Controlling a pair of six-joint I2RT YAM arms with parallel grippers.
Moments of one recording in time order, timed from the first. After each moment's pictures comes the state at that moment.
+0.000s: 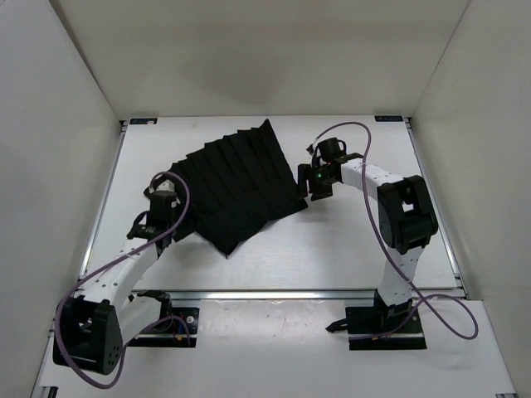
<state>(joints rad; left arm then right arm) -0.19 1.03 0.56 -0.31 0.04 -0.68 0.33 1.92 1.33 -0.48 -0.33 0.23</state>
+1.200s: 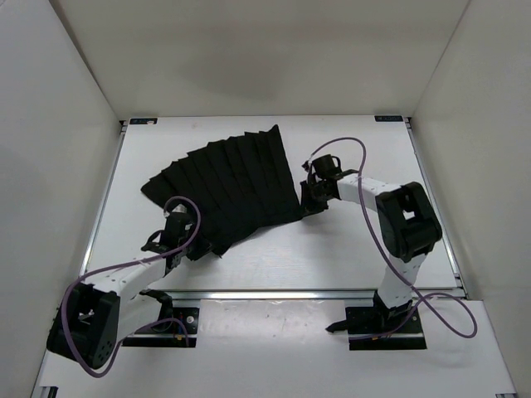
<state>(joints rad) -0.33 1.07 0.30 -0.09 0.09 -0.91 0.39 1.86 1.15 -0.38 -0.33 0.27</state>
